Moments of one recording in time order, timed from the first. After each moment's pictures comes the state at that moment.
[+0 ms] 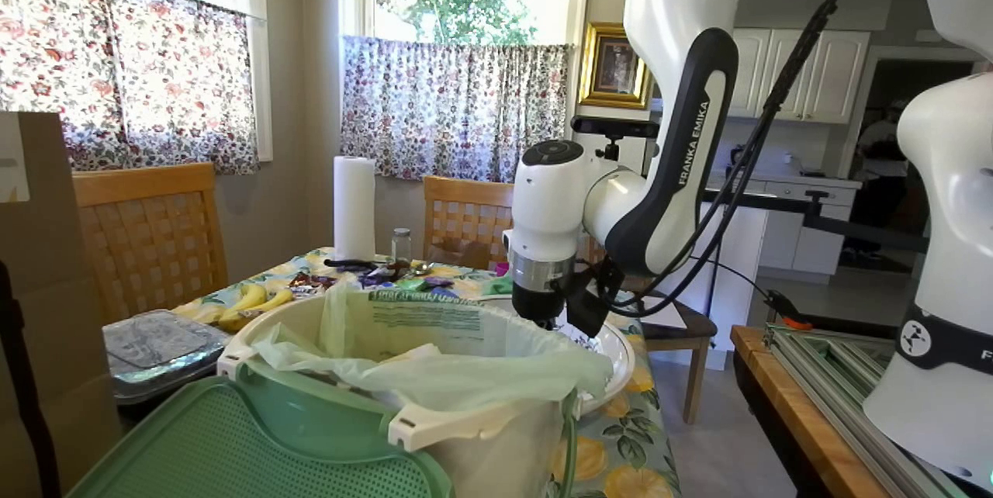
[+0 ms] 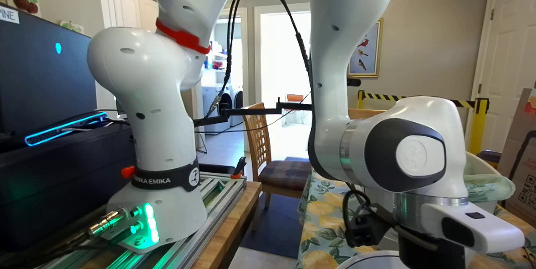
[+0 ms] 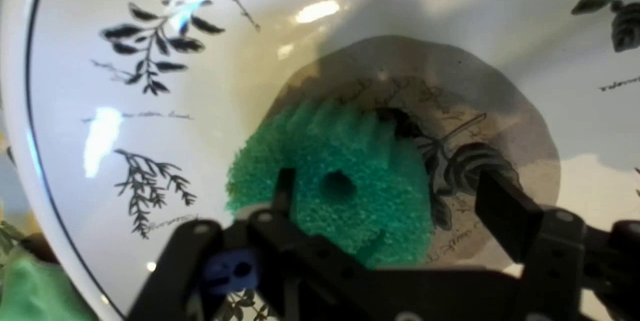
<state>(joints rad) 0.15 0.54 -0.35 -2.41 -0.70 2.96 0.81</state>
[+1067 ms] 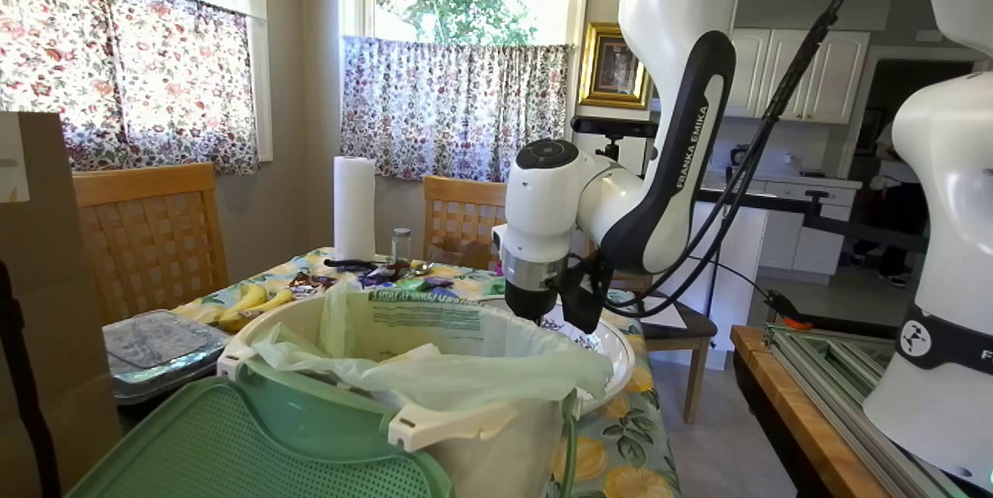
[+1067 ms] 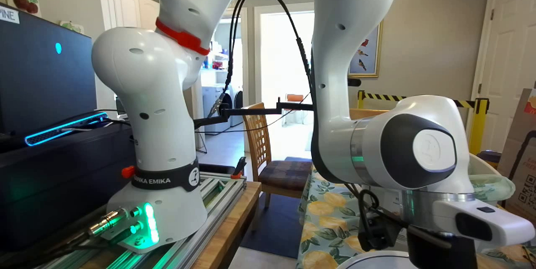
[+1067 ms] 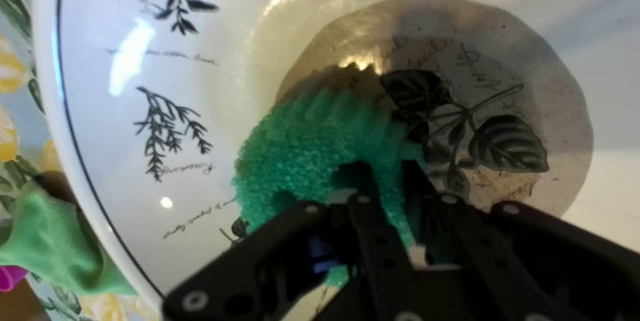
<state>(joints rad) 0.24 0.56 -0.44 -2.38 -0.77 2.96 0.81</state>
